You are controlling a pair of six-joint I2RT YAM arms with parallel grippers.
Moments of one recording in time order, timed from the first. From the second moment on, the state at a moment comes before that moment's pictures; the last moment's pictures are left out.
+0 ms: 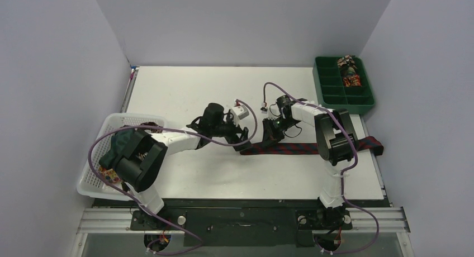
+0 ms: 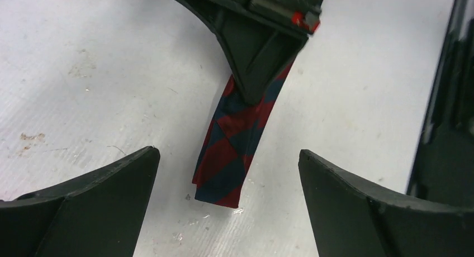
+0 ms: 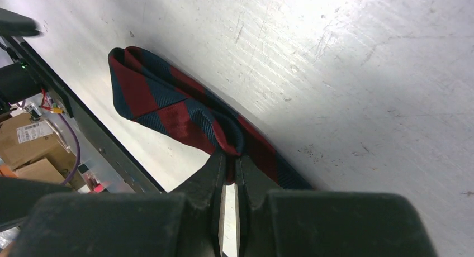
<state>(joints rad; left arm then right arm) -0.61 1.73 0.94 0.23 0.58 -0.07 0.31 2.02 1.31 -0.74 -0.68 0.01</state>
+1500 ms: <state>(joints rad) -0.70 1.88 1.05 -0.05 0.51 0.66 0.33 2.03 1.31 -0.78 -0.68 -0.01</state>
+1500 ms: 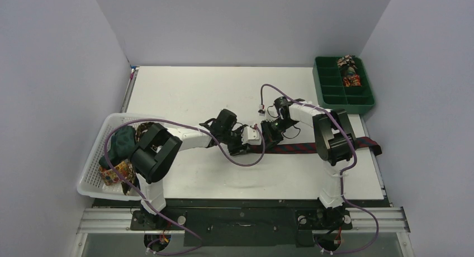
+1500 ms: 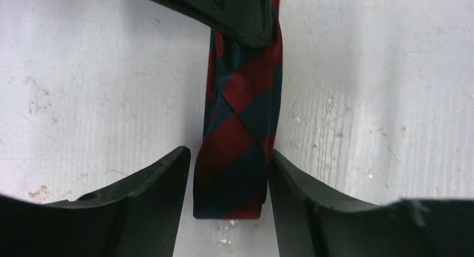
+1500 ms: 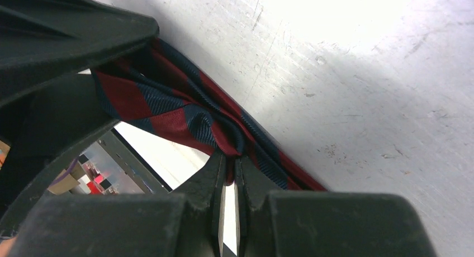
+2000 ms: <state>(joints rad) -0.63 1.79 0.89 0.08 0.56 0.52 0.33 2.04 1.32 -0.79 -0.67 0.02</state>
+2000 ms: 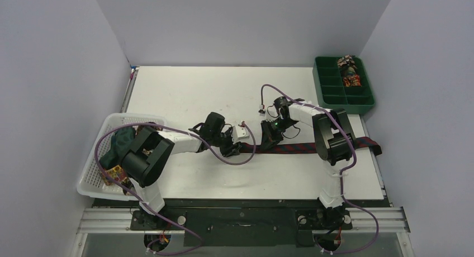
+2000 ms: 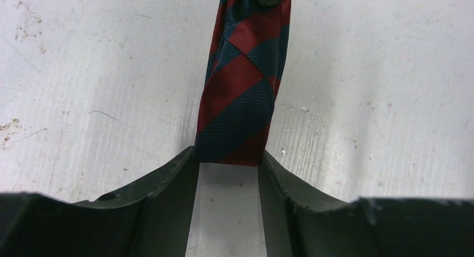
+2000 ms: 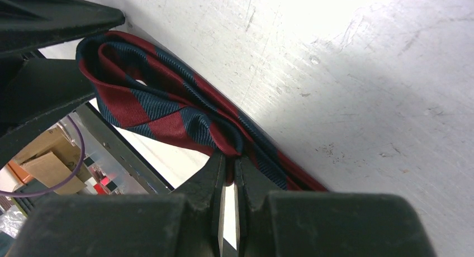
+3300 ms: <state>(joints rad) -0.75 1.98 1.05 0.29 0.63 0.35 0.32 2.03 1.33 -0.79 -0.66 0.01</state>
